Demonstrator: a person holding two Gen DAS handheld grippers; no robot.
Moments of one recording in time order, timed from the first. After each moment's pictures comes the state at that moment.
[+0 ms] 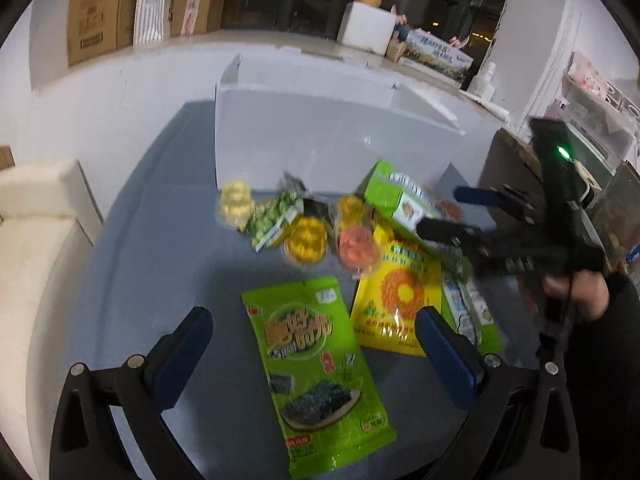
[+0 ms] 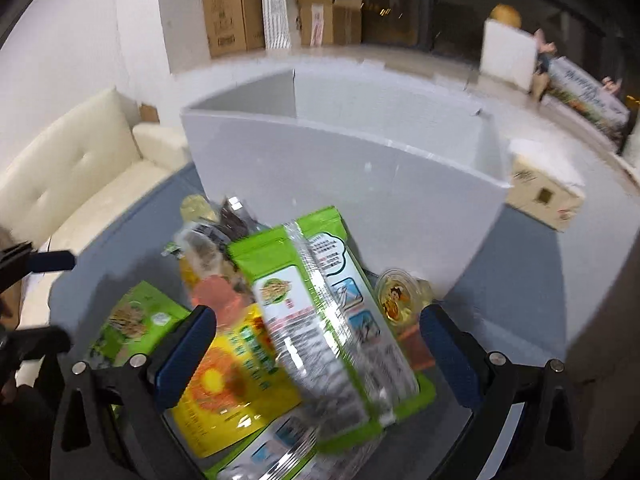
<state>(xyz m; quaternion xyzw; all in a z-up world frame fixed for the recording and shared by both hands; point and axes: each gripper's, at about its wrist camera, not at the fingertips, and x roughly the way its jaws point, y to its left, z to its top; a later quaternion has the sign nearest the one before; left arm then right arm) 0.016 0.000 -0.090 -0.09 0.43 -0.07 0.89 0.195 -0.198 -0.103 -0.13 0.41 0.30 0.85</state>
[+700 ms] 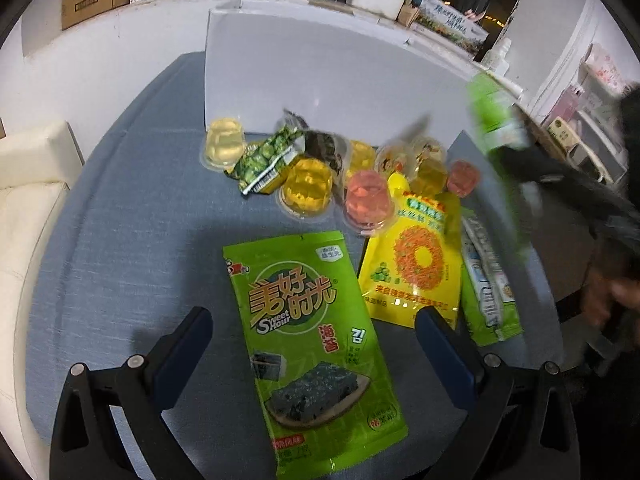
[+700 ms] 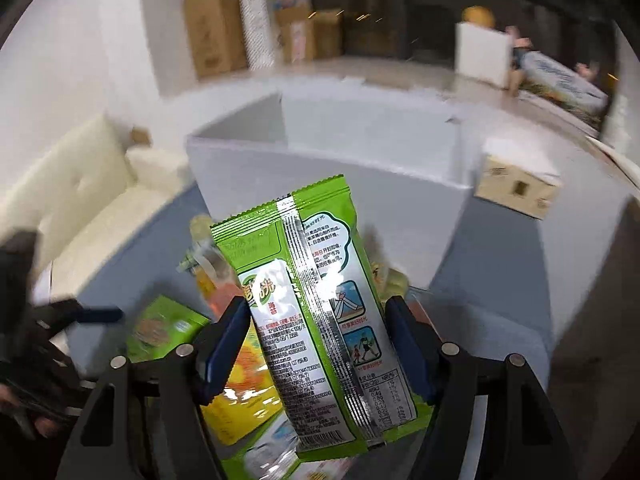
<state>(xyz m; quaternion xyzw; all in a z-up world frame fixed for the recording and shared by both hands) 0.032 -0.007 -0.131 -0.11 0.49 -0.07 0.86 0.133 -0.228 -0.053 -0.05 0.37 0.26 0.89</state>
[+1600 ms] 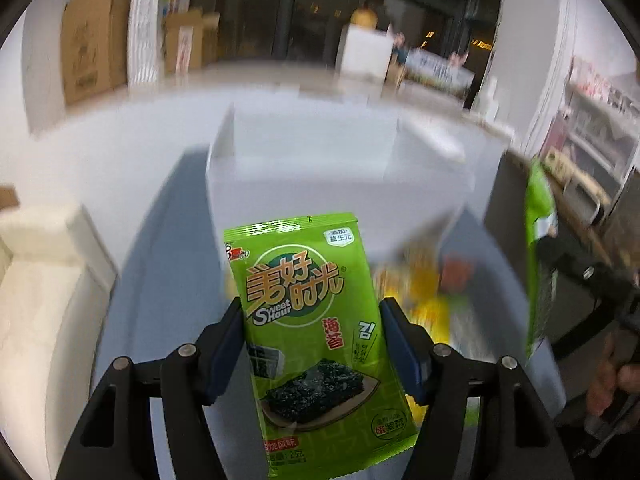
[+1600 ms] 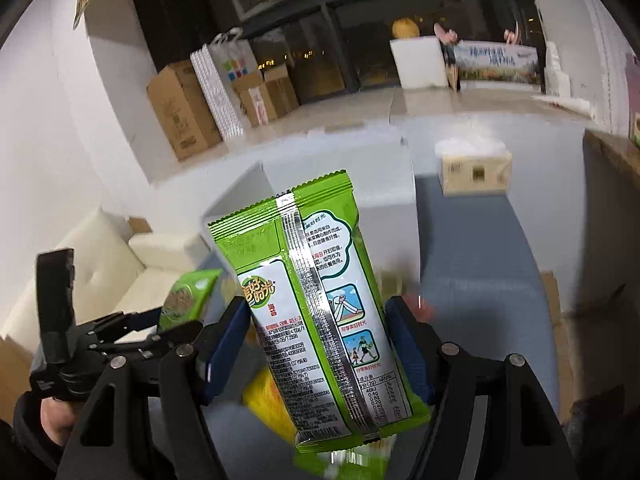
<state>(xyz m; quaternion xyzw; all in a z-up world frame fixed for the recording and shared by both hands) 0.071 -0.002 -0.039 -0.05 0.37 -0.06 0.92 0.130 -0.245 -0.016 0.07 0.32 0.23 0.92</state>
